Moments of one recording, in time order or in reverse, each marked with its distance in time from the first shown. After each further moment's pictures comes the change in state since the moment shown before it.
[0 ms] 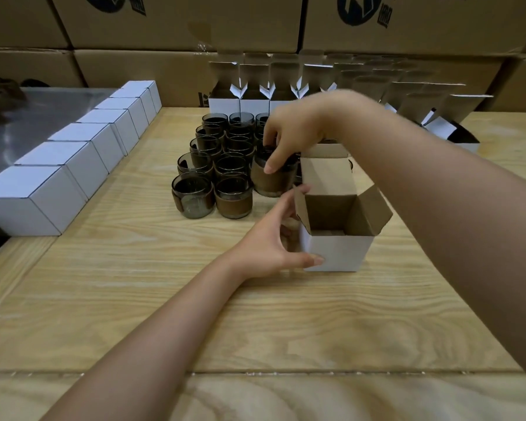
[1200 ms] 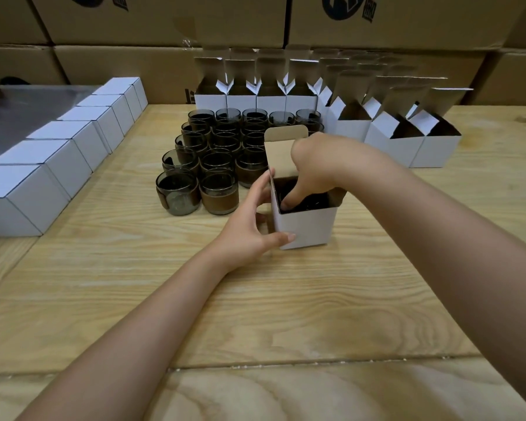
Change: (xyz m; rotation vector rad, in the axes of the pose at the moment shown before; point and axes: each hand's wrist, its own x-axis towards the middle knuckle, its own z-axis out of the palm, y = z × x) left_hand 0.003 -0.004 -0.003 0.020 0.151 -0.053; right_hand -0.052 -0.003 0.047 -0.115 0.057 0.303
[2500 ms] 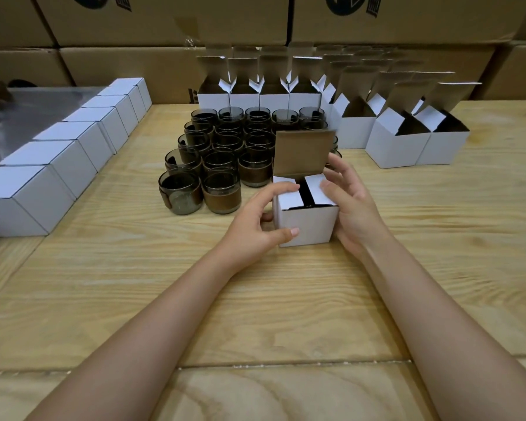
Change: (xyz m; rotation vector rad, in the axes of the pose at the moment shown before) left_hand -0.006 0.013 0.007 -0.107 -0.005 0.065; right_hand -0.007 0.022 0.119 1.974 0.498 -0.179
